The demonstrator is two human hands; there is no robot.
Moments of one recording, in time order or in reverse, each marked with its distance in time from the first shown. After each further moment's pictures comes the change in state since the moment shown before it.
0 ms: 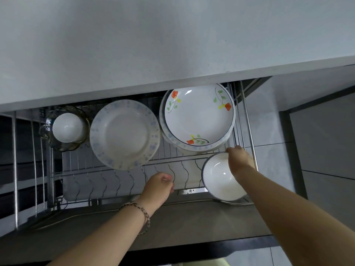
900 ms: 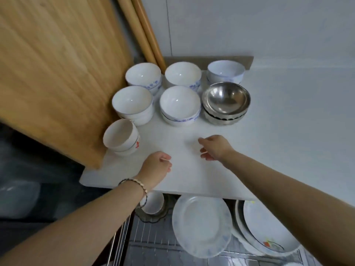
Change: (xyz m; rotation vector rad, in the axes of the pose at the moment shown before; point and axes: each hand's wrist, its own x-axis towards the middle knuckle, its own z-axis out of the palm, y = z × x) left_hand -0.058 0.110 -0.360 -0.238 0.328 0.433; right_hand -0.091 -0.366 -0.277 0.854 -0.039 -0.353
